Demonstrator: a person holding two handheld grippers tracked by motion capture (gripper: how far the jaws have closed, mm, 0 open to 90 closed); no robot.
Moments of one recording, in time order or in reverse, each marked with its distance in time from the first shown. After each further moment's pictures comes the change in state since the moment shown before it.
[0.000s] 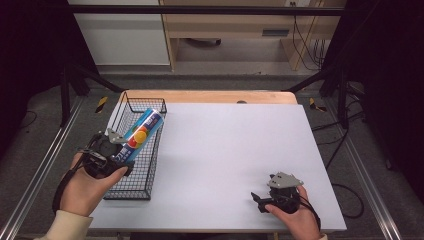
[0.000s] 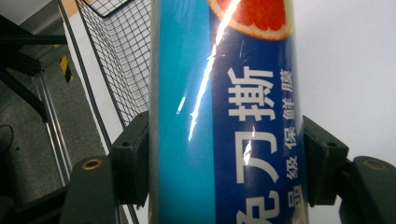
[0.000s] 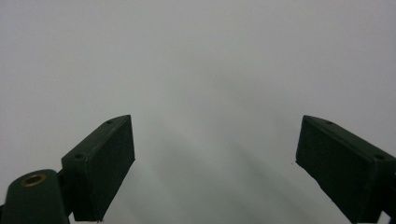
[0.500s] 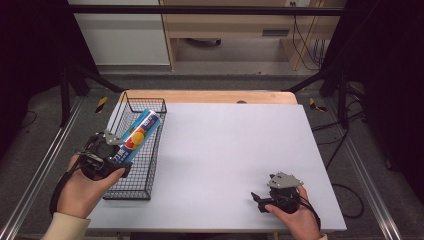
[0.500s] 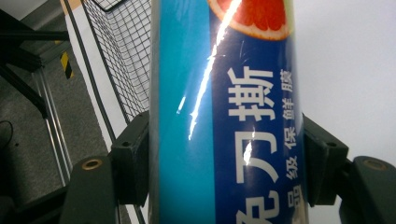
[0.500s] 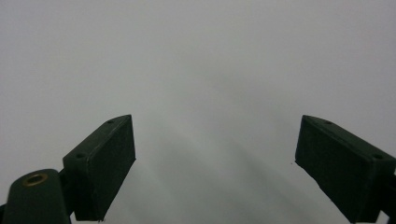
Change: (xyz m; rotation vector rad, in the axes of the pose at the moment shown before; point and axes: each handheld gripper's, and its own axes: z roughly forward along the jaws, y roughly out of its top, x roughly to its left) left arm 0.003 -0.006 0.000 0.004 0.003 -0.014; right arm 0.000 0.000 0.000 -0.003 -0.002 -0.002
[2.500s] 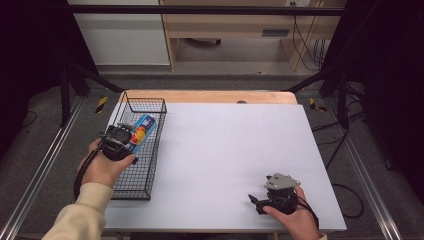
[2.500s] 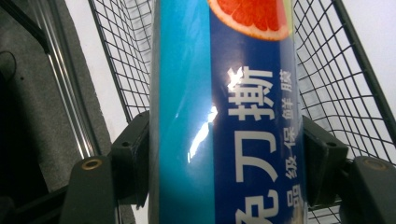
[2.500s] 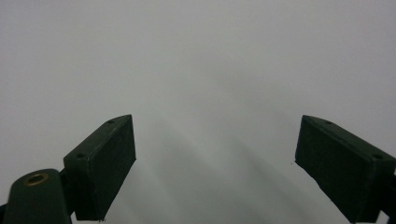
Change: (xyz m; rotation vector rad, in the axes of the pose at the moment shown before) left arm 0.018 0.031 0.074 0.290 0.059 -0.092; right arm 0.005 0.002 0.002 0.005 0.041 -0.024
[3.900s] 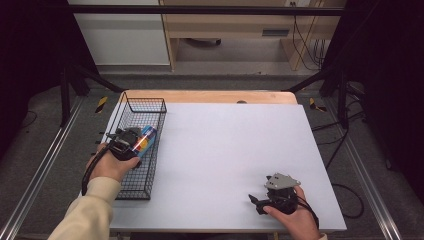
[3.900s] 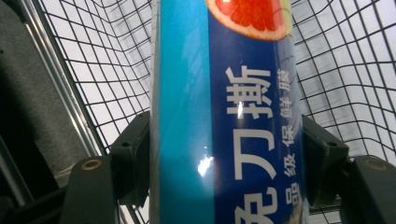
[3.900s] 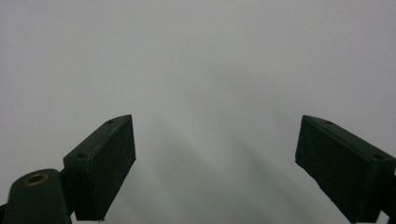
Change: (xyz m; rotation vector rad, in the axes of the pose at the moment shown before) left arm -0.005 0.009 0.034 0.159 -0.016 0.033; right arm -0.001 -0.001 0.000 0.005 0.001 0.002
